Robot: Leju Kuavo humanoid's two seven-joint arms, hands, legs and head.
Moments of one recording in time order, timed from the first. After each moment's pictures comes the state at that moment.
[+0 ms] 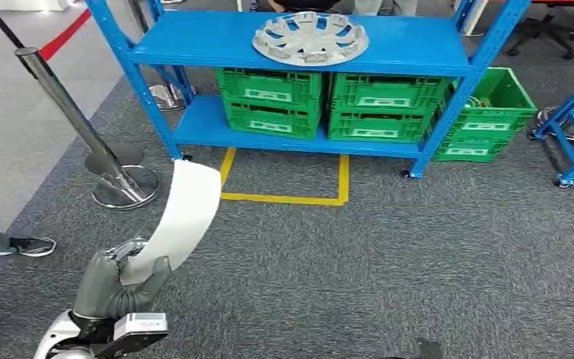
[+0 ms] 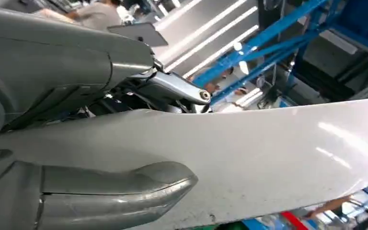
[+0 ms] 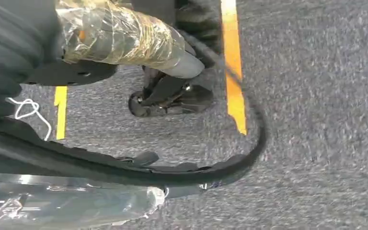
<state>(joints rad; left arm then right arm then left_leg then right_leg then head) 0.26 0.04 -0.32 -1.88 -0.48 0.37 -0.33 -0.11 0.03 0.84 -0.23 -0.89 -0.26 -0.34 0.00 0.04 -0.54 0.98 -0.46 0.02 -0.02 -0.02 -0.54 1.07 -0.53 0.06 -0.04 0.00</state>
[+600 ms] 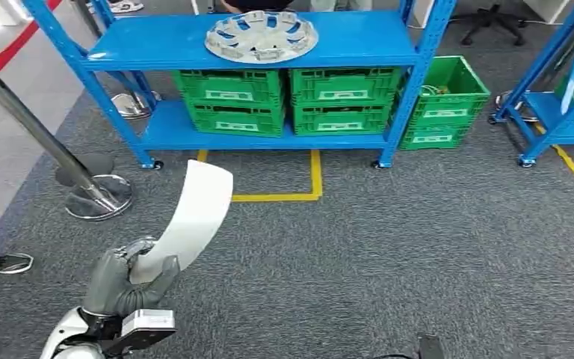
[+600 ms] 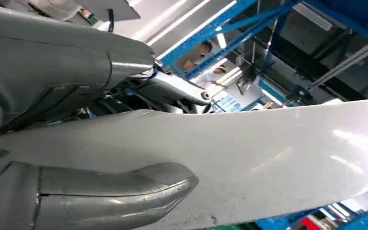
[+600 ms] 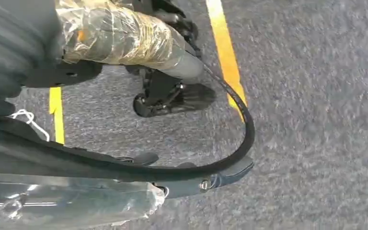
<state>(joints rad) 0.24 0.04 -0.32 -1.86 -0.47 0.34 -0.33 -0.13 0.05 0.82 -0.24 -0.88 -0.26 -0.34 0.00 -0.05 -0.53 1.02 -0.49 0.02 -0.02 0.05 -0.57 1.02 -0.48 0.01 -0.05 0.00</state>
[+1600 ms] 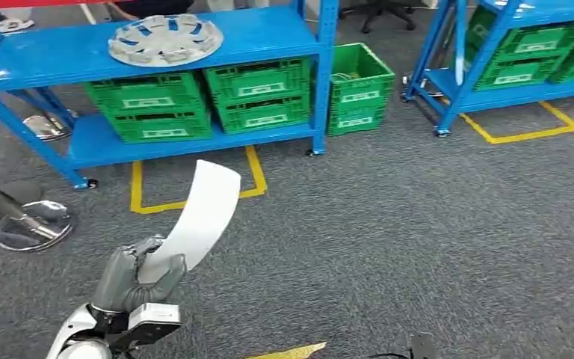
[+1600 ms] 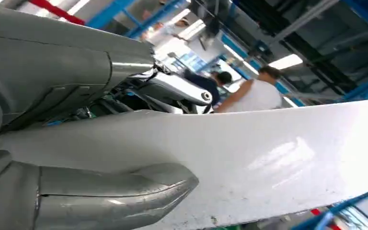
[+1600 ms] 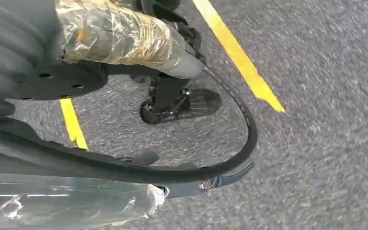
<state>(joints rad) 0.21 0.01 -0.32 -1.81 -0.46 0.30 -0.33 -0.13 0.08 0.79 -0.25 -0.86 -0.27 -0.31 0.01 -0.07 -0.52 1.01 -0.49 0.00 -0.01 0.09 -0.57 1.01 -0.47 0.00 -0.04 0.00</state>
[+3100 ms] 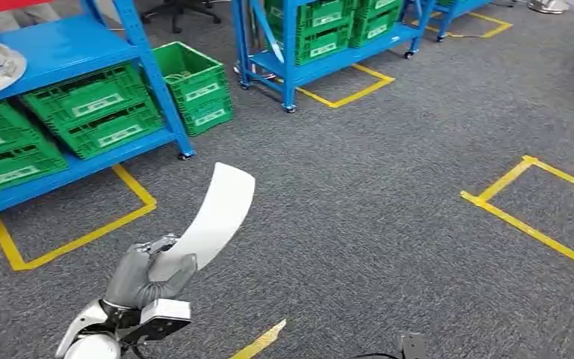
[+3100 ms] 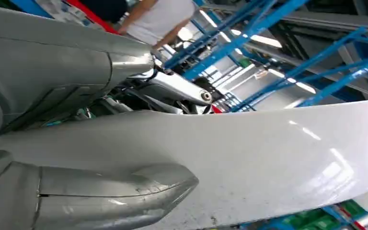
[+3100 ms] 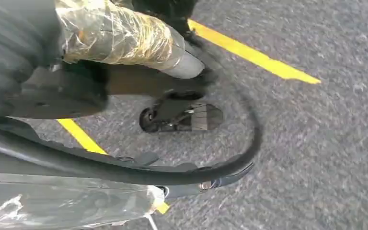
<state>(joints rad) 0.19 0.00 -0.32 -1.77 -0.47 0.26 -0.34 -0.13 0.10 0.78 -0.25 -0.80 -0.25 -0.29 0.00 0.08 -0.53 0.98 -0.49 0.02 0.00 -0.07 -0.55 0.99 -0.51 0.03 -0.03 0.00</state>
